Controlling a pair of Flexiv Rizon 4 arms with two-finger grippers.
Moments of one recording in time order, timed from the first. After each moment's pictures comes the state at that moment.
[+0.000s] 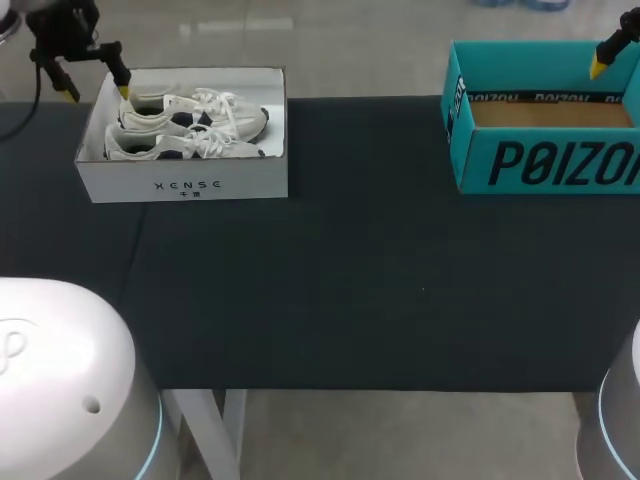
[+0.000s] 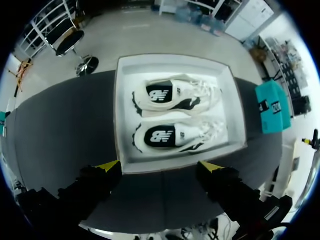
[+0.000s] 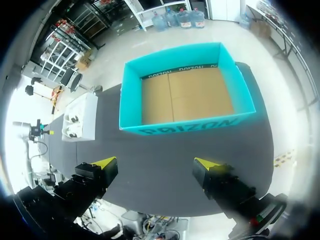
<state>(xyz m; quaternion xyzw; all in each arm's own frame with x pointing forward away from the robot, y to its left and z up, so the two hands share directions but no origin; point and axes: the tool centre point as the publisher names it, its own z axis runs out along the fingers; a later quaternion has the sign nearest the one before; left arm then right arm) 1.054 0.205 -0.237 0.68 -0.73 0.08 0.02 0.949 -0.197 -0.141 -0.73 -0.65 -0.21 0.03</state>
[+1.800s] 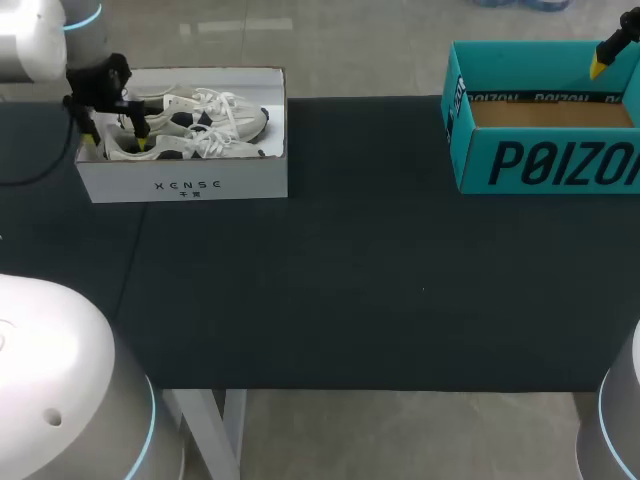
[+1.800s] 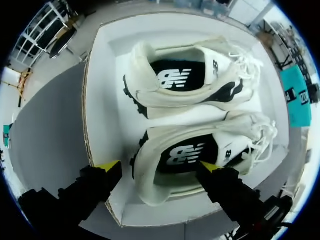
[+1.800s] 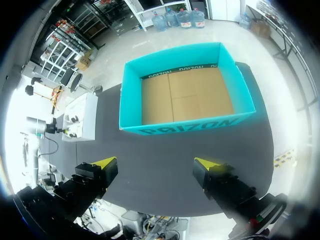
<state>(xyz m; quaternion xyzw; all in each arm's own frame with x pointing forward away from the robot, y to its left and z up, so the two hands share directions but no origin) 1.085 0.216 -0.367 0.66 -0.75 0.03 0.00 0.949 -0.197 -0.141 -0.73 -0.65 -0.21 0.03</state>
